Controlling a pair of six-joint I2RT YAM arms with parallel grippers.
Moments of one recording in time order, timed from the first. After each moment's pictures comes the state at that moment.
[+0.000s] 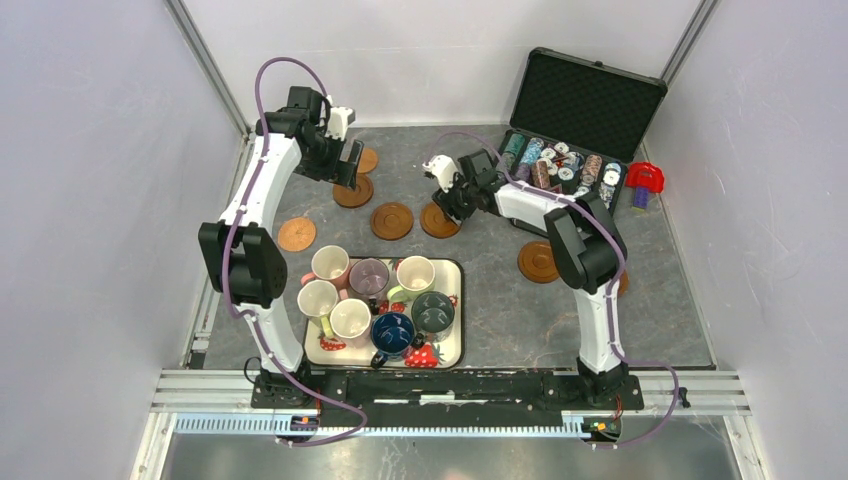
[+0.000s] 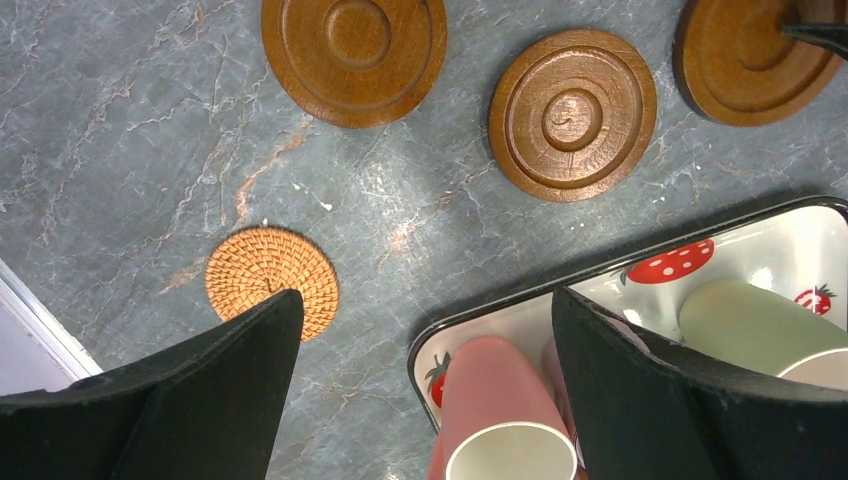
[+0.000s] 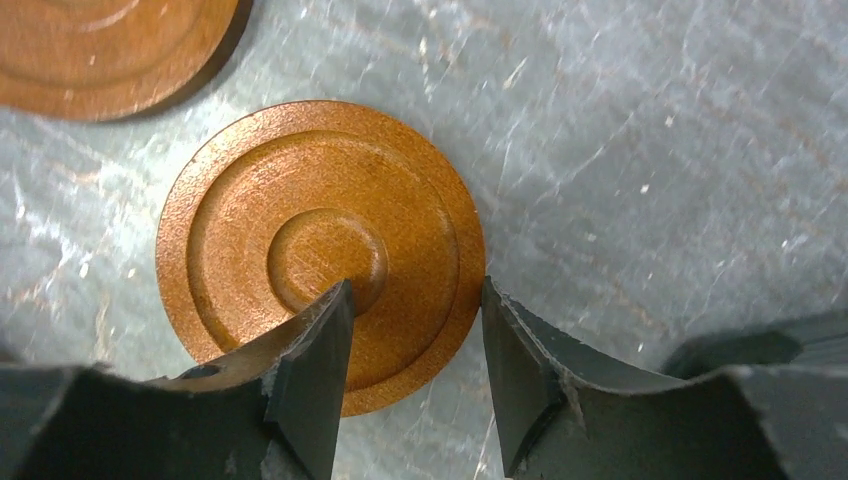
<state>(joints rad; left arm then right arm) -0.12 1.88 1.87 -1.07 0.16 0.23 0.50 2.15 1.51 -0.18 -0.23 -0.41</state>
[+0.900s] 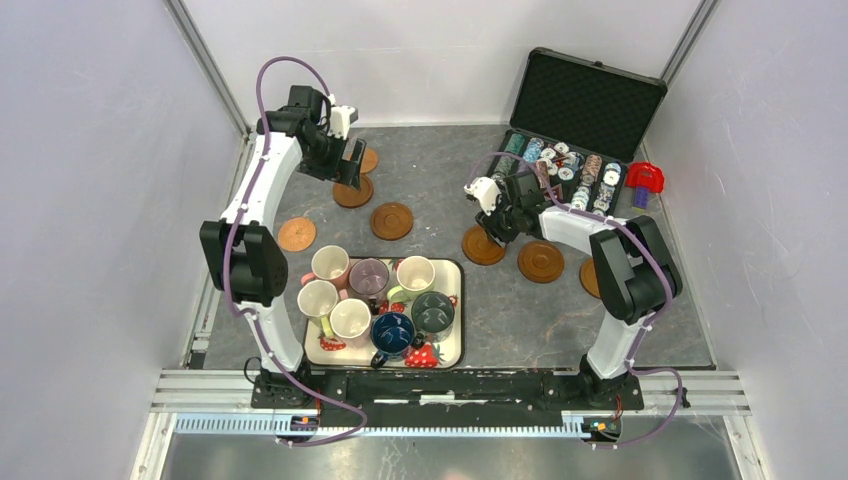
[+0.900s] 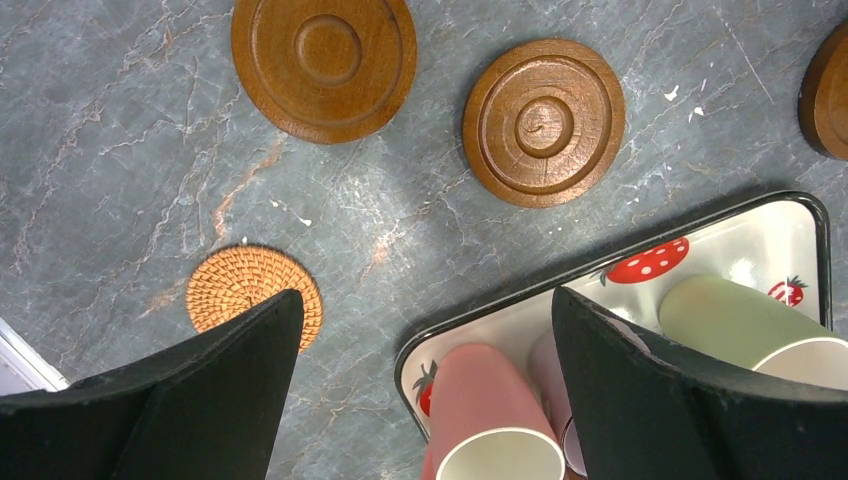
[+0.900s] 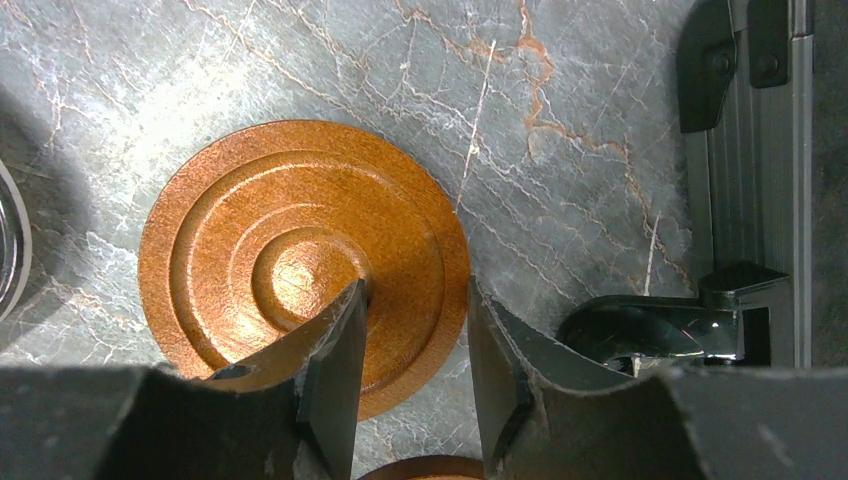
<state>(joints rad) -0.12 1.89 1.88 -1.07 0.21 0.24 0.37 1.80 1.05 -0.18 -0.23 -0.51</state>
